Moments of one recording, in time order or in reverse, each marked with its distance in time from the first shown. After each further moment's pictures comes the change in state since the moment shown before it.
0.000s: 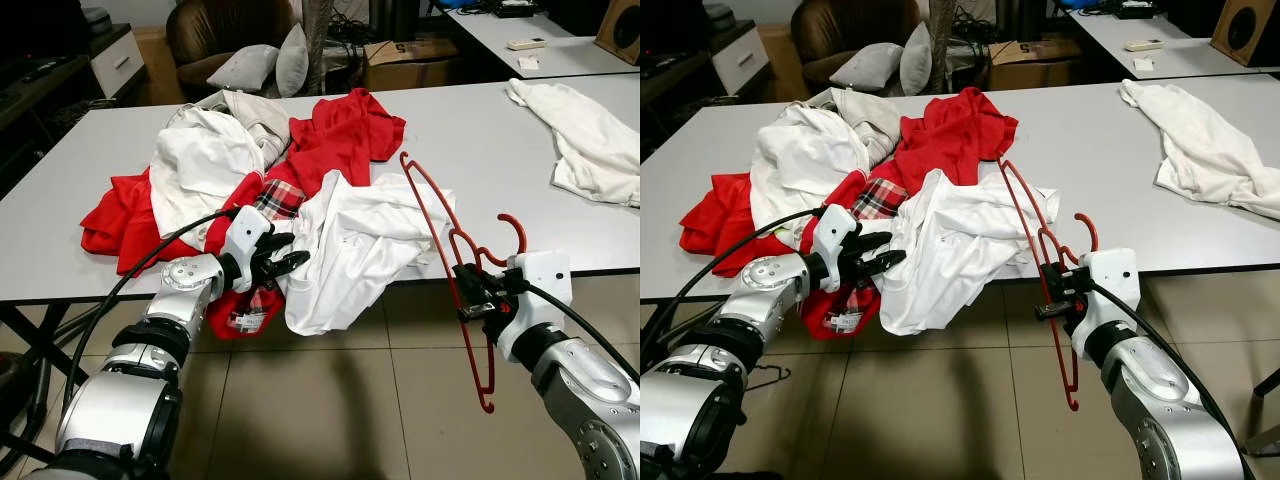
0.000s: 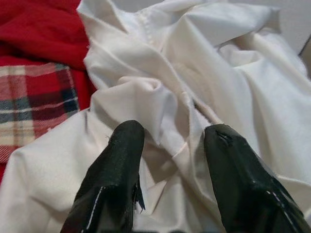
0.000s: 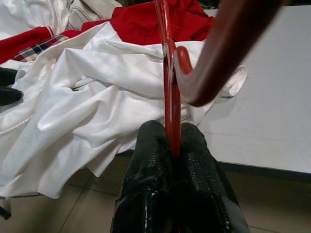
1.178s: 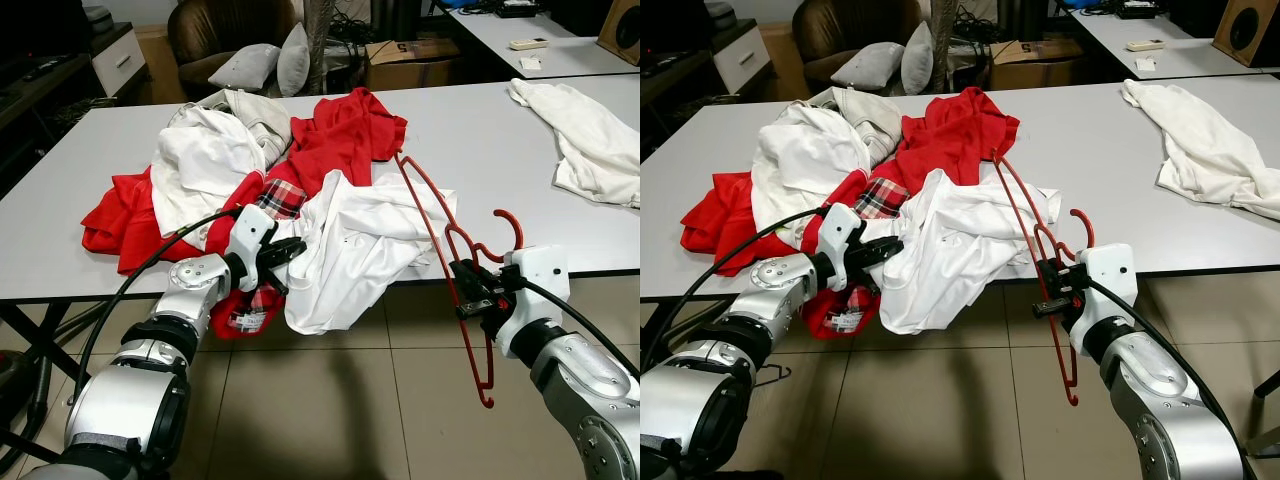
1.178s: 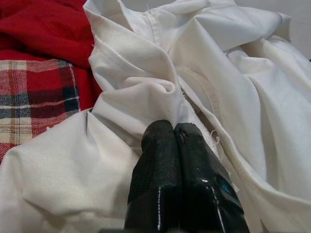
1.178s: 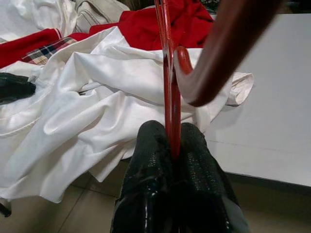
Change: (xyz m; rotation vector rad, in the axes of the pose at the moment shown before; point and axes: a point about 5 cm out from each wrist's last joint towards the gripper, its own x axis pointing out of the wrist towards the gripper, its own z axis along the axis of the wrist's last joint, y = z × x) left arm 0.006 -0.003 0.001 -0.047 -0.019 0.020; right arm 0.002 0.002 0.005 -0.023 -0.014 0.024
